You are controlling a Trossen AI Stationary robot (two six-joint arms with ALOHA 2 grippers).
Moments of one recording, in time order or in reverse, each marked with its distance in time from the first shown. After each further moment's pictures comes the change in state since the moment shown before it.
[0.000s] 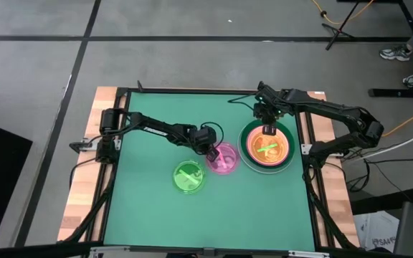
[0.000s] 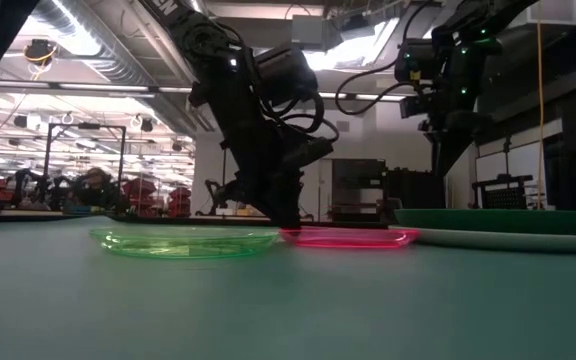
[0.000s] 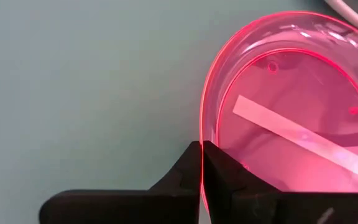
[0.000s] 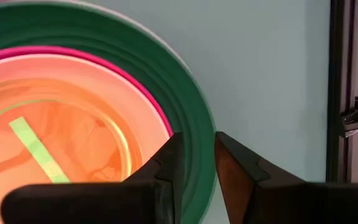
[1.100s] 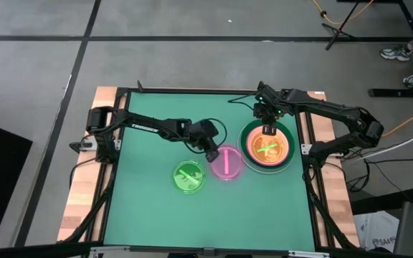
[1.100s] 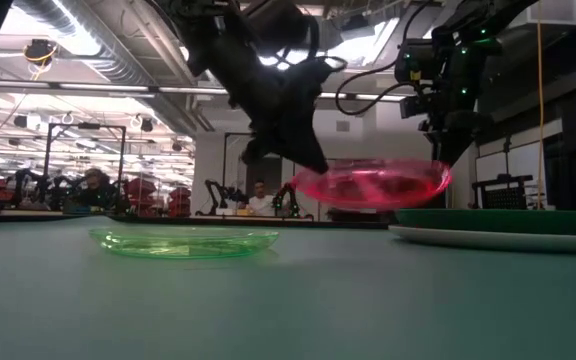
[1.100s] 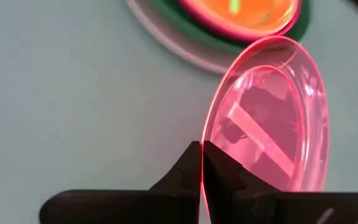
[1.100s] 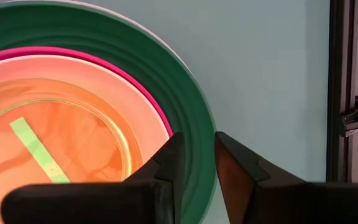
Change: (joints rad) left arm -0.001 -0.147 0.000 0.079 0.155 0.186; right arm 0.000 0.000 0.000 0.001 -0.001 0.003
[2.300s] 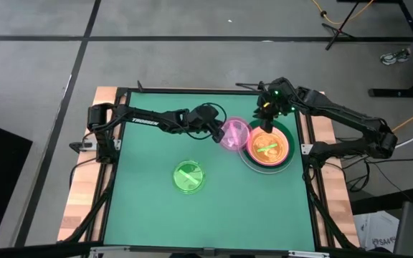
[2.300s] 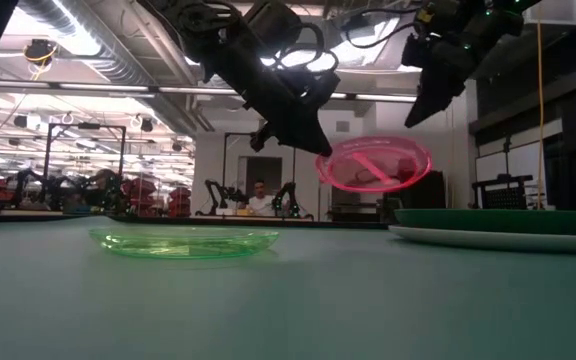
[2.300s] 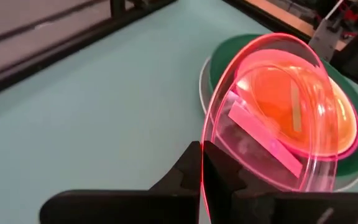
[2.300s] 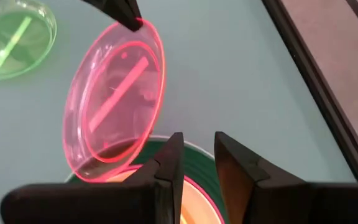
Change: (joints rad) left arm 0.098 0.001 0.000 0.218 -0.257 0.090; right arm 0.001 -0.204 0.000 0.174 -0.282 0.253
